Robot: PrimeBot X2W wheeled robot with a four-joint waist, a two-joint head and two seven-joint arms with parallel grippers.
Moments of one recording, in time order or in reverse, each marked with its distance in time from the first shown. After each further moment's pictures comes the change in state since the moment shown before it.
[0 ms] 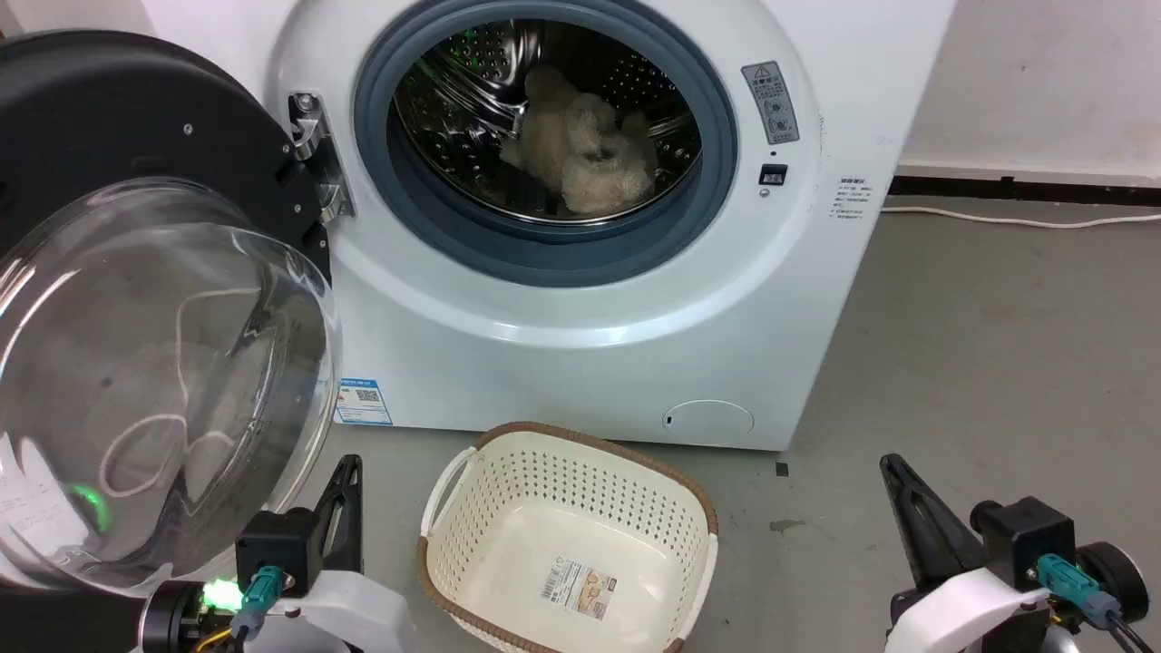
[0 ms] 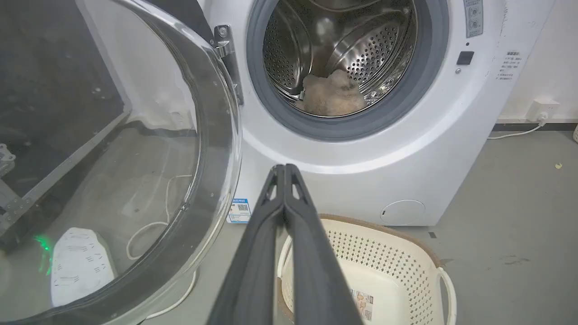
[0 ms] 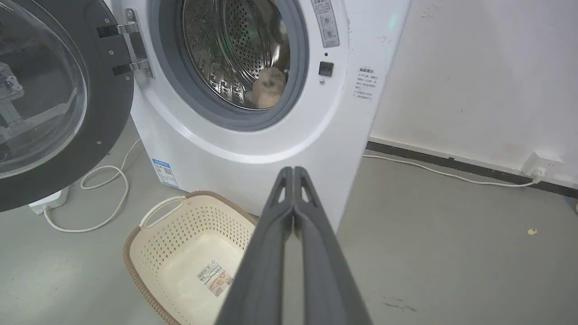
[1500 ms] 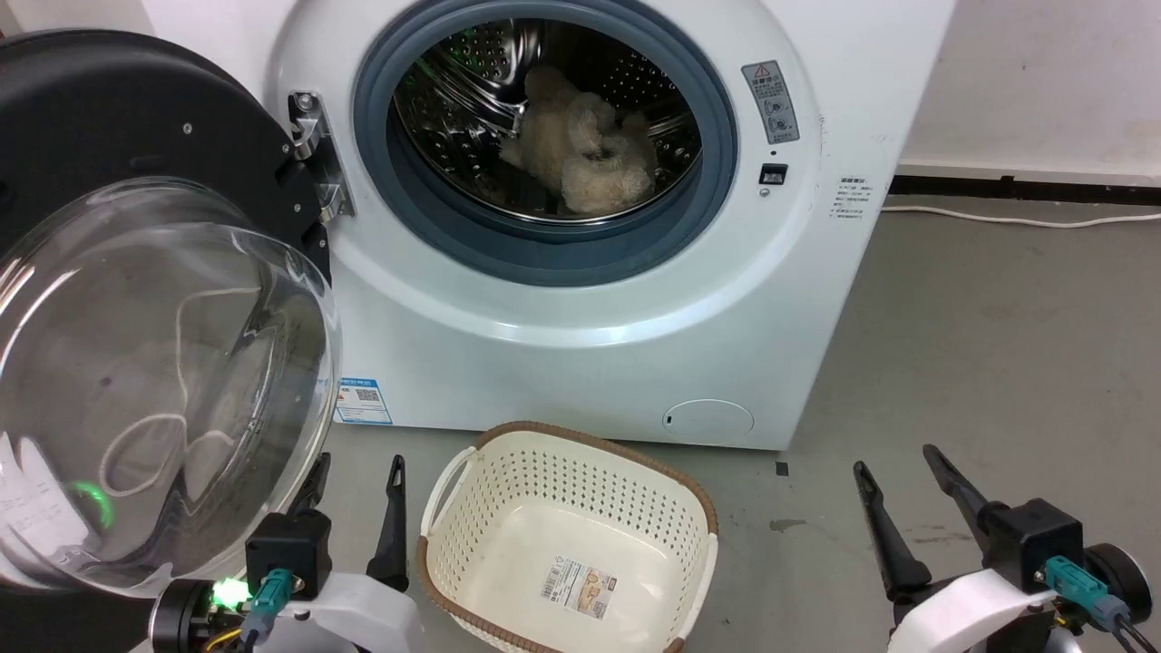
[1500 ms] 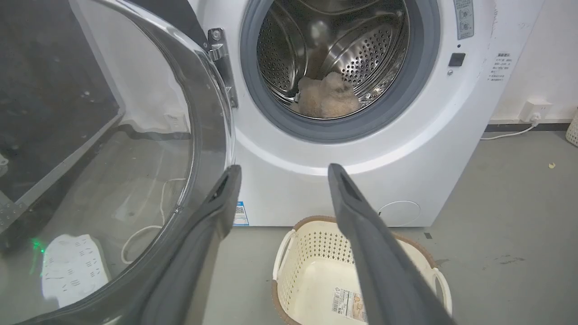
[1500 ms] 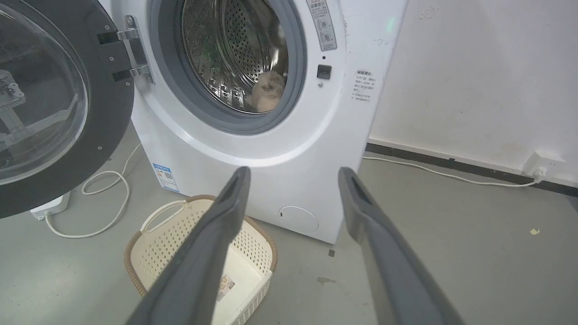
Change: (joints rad) left arm 0.000 0.000 -0.018 0.003 0.000 0.004 -0.013; right arm 0.001 0.000 -0.005 0.003 0.013 0.000 -0.014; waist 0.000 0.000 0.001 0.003
